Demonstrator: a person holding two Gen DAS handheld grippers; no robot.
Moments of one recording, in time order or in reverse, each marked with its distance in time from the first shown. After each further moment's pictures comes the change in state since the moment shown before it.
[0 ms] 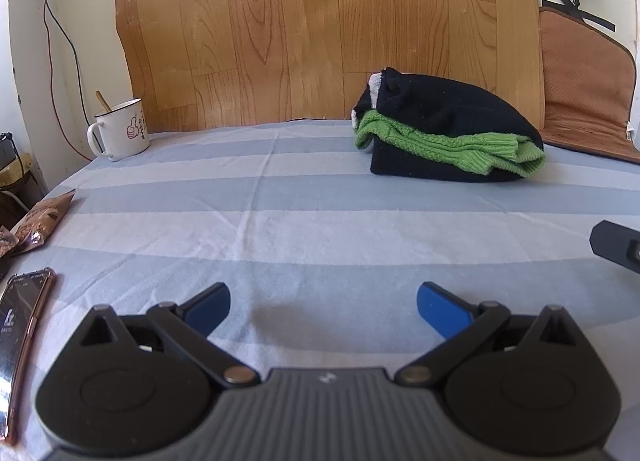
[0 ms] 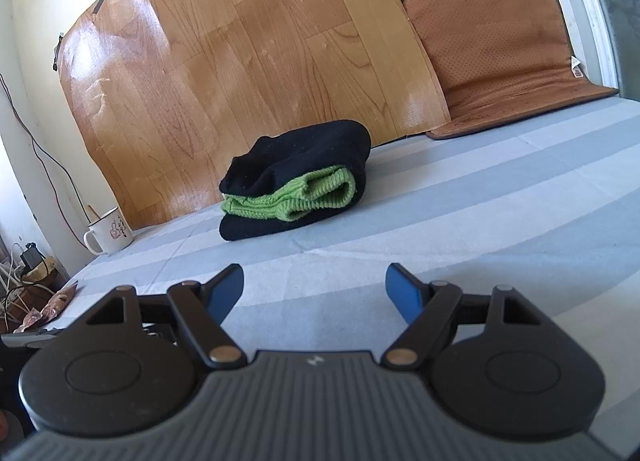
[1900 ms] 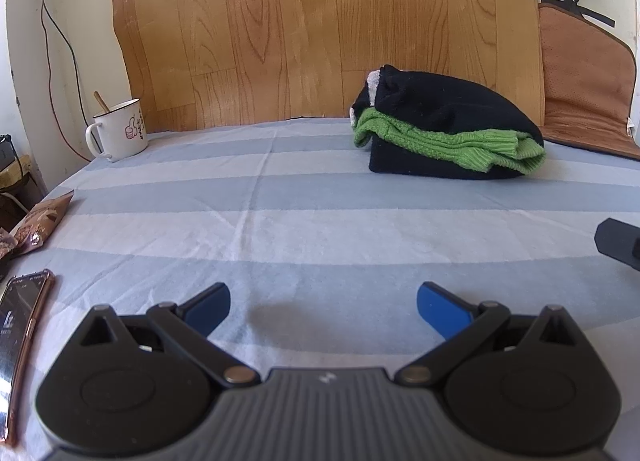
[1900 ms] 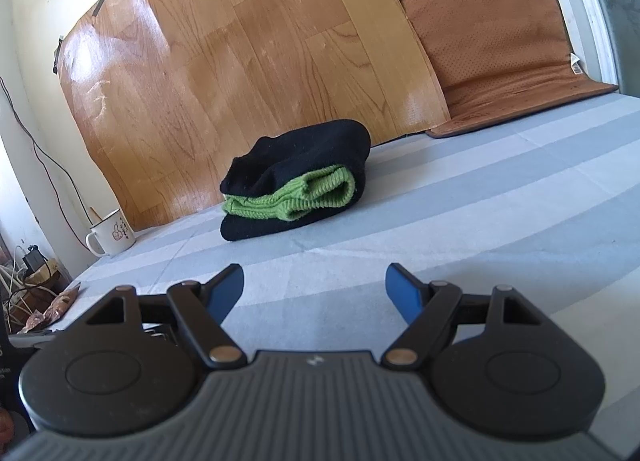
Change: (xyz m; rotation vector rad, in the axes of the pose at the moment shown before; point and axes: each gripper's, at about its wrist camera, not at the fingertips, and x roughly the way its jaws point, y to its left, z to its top) left arm 0.003 -0.002 0.000 0.010 0.007 0.000; right arm -0.003 0.000 0.000 0.007 0.000 0.004
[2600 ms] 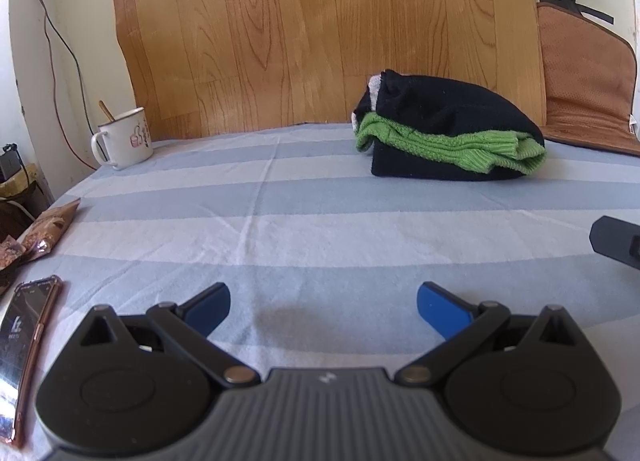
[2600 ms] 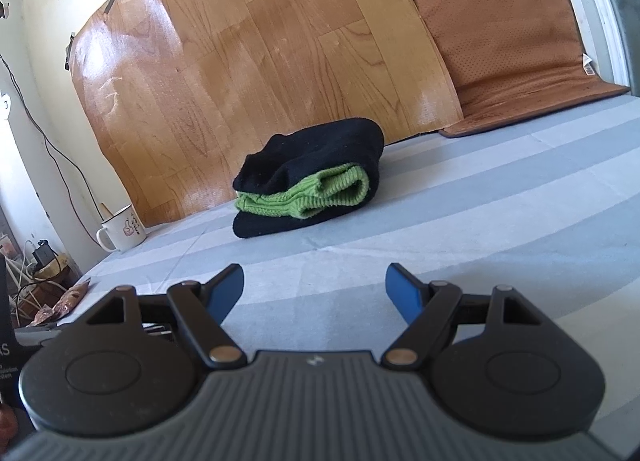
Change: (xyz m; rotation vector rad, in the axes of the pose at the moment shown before) left arm -0.006 -0.003 -0.002 0.014 -0.028 0.031; right arm 0.000 0.000 0.000 -0.007 0.008 0.042
